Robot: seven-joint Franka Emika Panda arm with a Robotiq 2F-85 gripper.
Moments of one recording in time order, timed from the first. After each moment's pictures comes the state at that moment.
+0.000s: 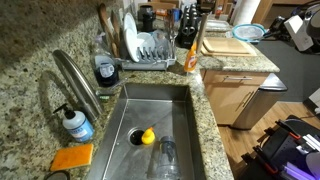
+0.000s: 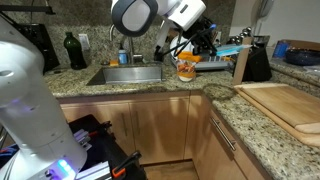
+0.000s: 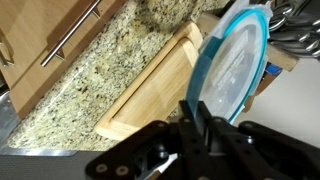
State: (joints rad) arm -0.18 -0.41 -0.19 -2.79 0.31 3.28 0.63
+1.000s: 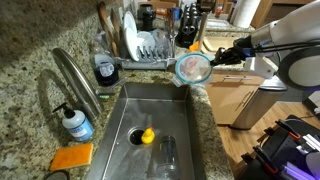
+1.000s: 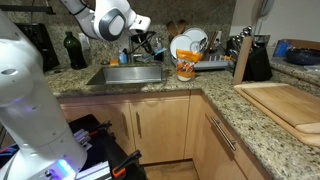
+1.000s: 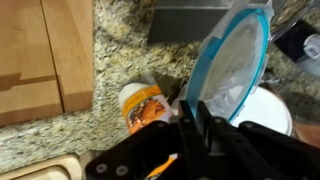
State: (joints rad) arm -0.14 -0.28 0.49 -2.76 0.26 3.28 0.61
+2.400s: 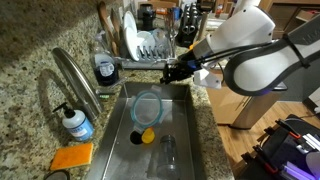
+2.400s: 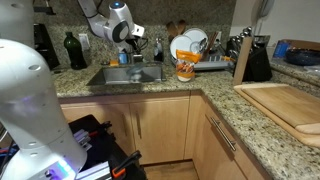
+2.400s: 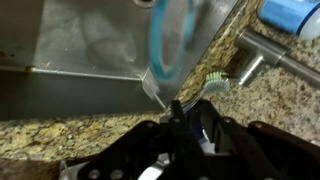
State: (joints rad) arm 0.10 0.21 0.49 -2.30 0.23 3.24 0.52
